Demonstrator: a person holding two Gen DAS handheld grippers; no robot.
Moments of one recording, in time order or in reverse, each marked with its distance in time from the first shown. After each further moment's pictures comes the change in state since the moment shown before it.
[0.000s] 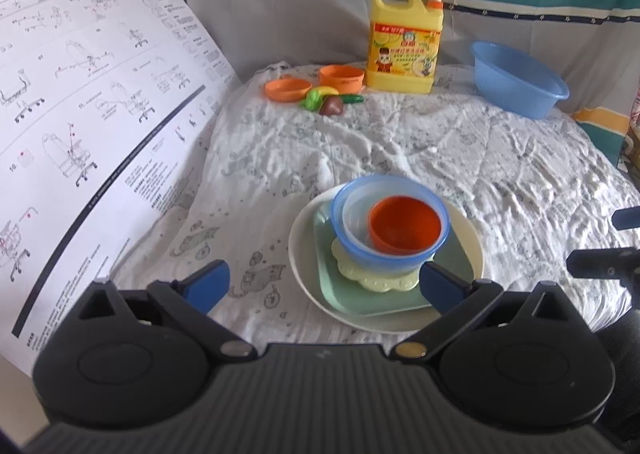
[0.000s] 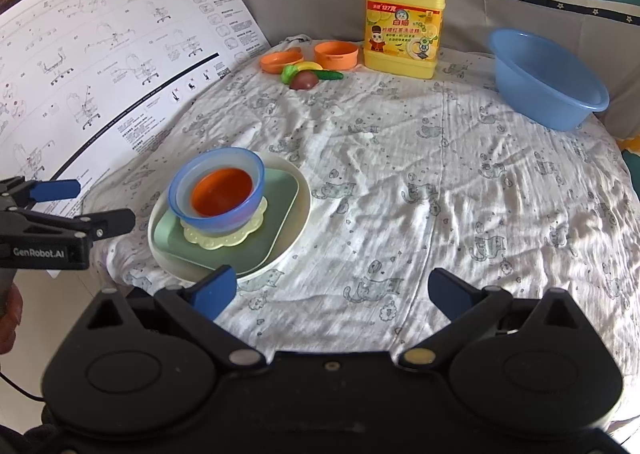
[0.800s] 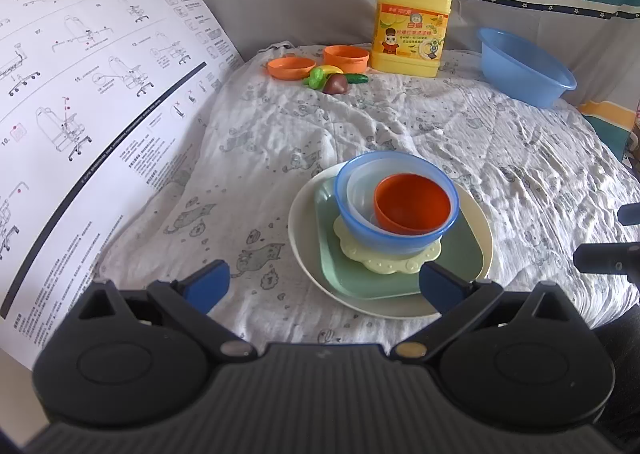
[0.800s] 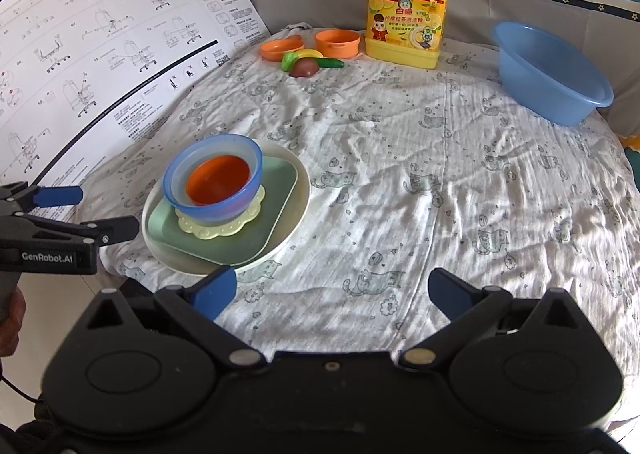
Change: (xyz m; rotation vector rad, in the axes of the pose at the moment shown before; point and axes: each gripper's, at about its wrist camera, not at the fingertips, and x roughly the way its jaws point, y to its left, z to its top) left arm 0.013 0.001 -0.008 -0.023 0.037 -0.004; right arm 0.009 0.000 0.000 -0.013 0.026 -0.002
